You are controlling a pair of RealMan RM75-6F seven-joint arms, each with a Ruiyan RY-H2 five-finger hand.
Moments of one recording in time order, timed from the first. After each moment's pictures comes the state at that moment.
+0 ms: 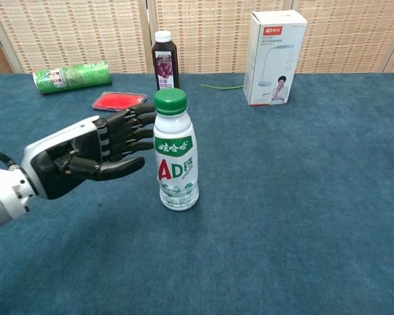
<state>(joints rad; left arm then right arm) -0.58 -1.67 -0.03 -1.32 1.69 1.16 -1.11 0.30 -0.89 0.19 -1.95 -1.48 1.29 -0.31</state>
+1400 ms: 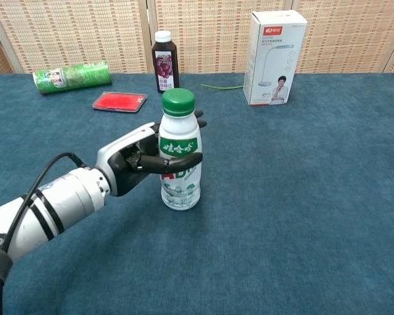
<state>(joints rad) -0.71 -1.89 -0.11 -1.14 1.52 1.04 -1.11 0.34 -0.90 0.17 -1.89 -1.43 1.28 -0.27</state>
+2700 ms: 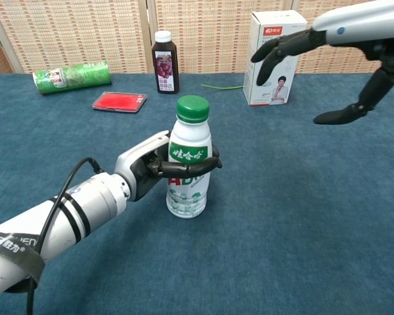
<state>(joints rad) -0.70 -1.96 -0.18 -1.16 1.35 0.92 -0.87 0.72 -0.90 0.18 -2.00 -1.45 0.74 -0.12</state>
